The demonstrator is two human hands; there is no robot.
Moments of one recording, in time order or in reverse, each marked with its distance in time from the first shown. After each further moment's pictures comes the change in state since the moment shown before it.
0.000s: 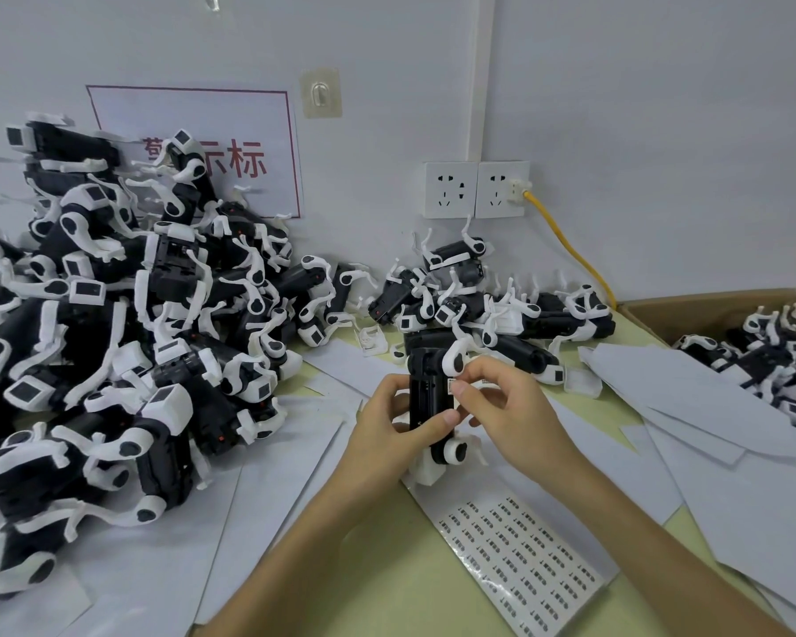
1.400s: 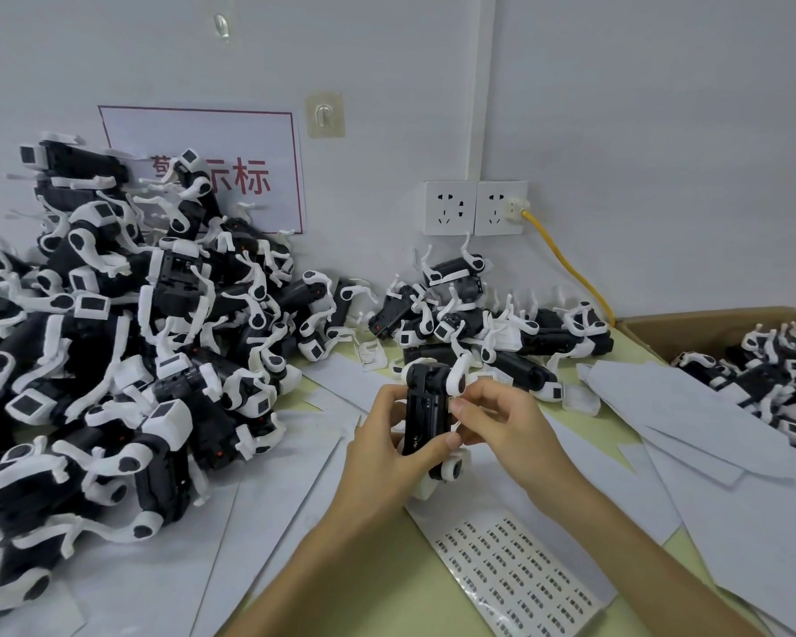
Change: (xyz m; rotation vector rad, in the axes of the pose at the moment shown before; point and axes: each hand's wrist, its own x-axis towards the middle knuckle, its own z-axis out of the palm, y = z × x) left_hand -0.003 -0.001 0.006 0.175 0.095 0.143; right_hand 0.003 0.002 0.001 0.179 0.003 0.110
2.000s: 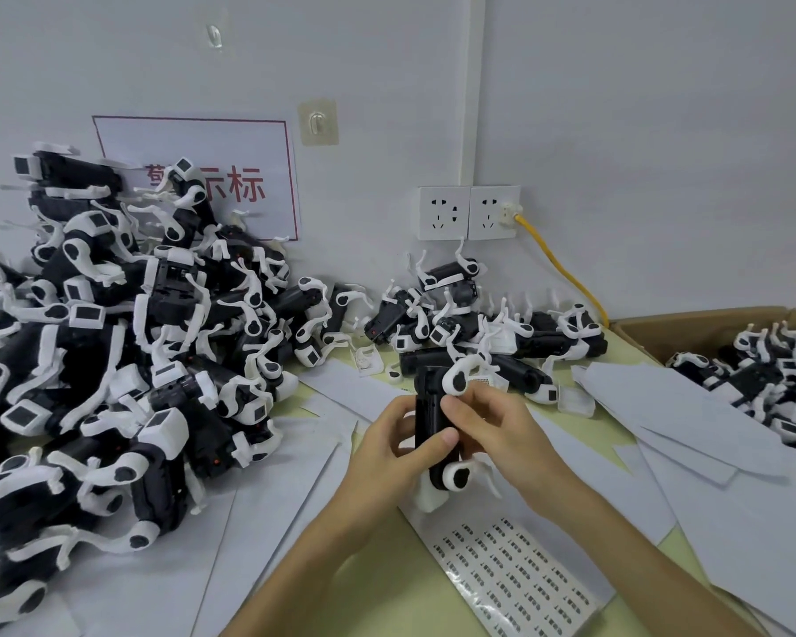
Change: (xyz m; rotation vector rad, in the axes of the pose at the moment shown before) left_hand 0.001 0.009 -0.001 -0.258 -0.154 -0.091; right_hand -0.001 -0.002 -0.001 0.164 -0.115 -0.008
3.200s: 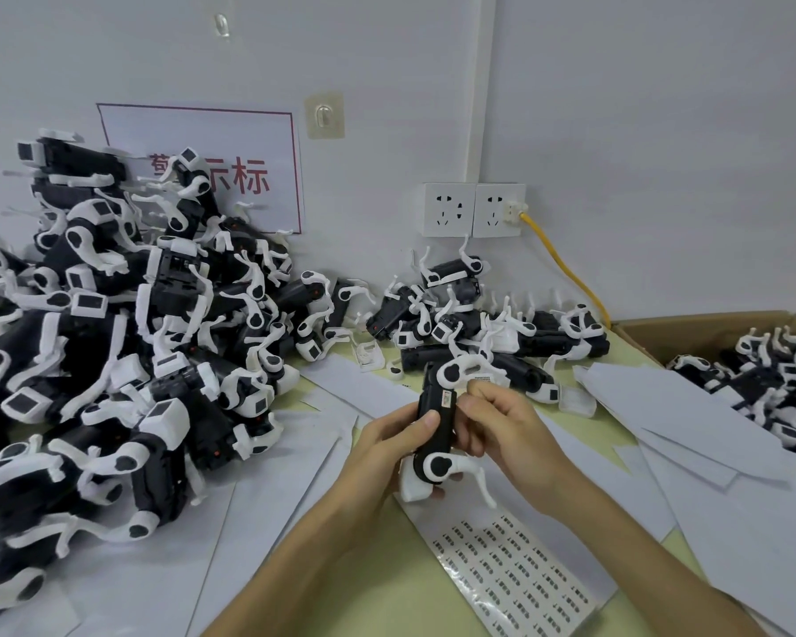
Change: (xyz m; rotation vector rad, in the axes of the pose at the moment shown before) left_hand -0.003 0.006 -0.004 -0.227 -0.152 -0.120; right_hand 0.005 0.008 -0.006 0.012 -0.052 0.001
